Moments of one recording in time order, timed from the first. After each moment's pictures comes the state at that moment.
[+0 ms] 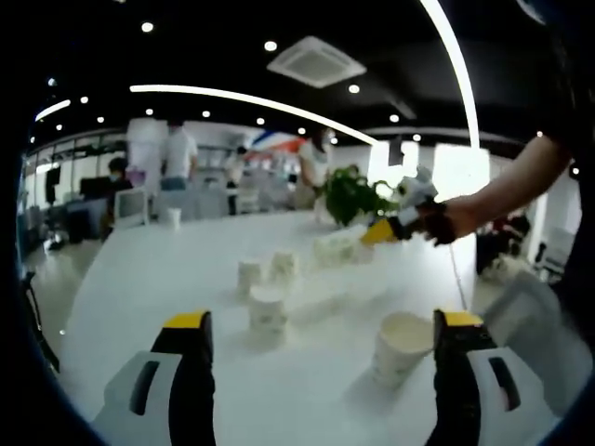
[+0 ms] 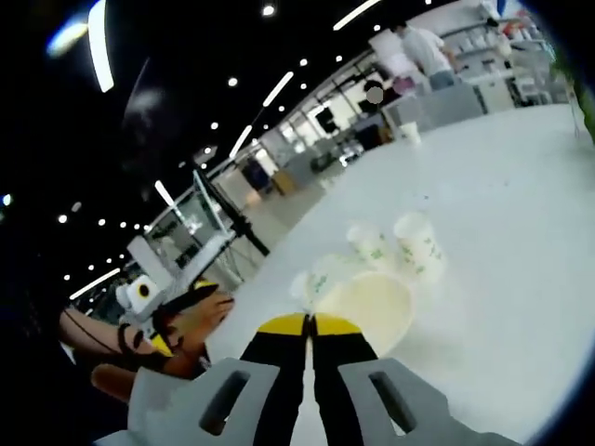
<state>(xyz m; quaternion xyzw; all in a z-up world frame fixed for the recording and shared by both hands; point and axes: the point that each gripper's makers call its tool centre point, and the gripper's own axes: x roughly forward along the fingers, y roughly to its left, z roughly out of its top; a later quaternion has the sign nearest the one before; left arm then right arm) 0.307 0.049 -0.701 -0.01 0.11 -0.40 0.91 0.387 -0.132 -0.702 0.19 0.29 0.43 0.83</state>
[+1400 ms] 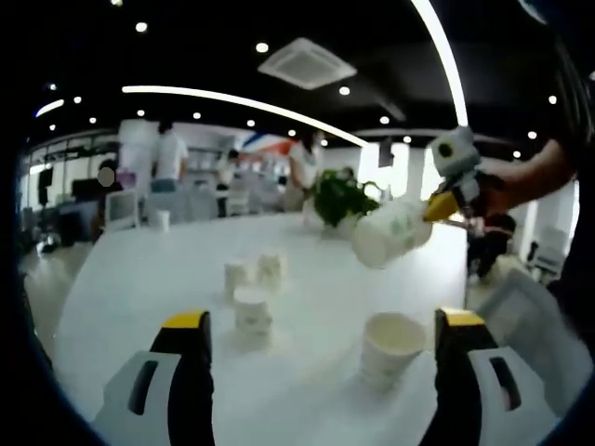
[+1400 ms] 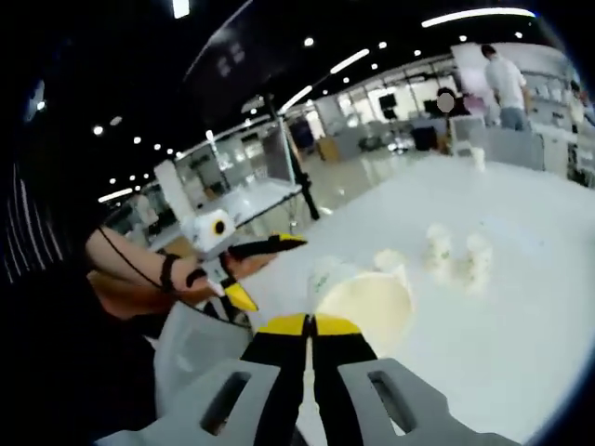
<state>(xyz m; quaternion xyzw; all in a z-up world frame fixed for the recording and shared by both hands) 0.300 0.038 -0.704 -0.01 0.10 -0.42 0.90 0.267 -0.091 -0.656 0.01 0.28 0.54 0.79</state>
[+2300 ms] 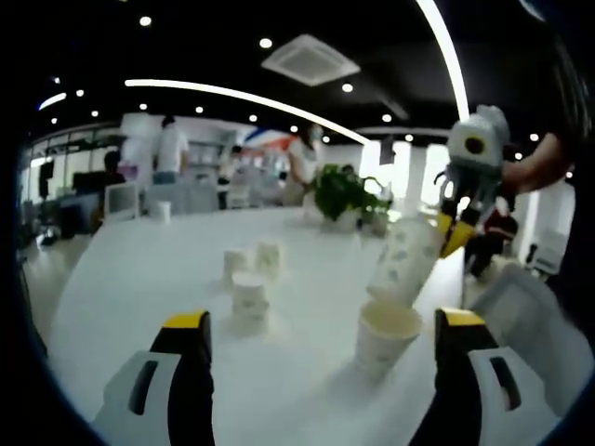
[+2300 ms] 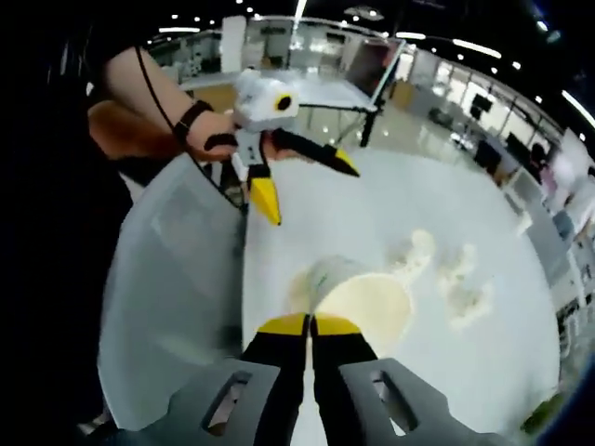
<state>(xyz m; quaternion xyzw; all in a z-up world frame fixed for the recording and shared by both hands) 0.288 0.041 -0.721 -0.02 0.12 -0.42 0.90 0.236 -0.081 -0.708 -0.34 0.29 0.58 0.68</state>
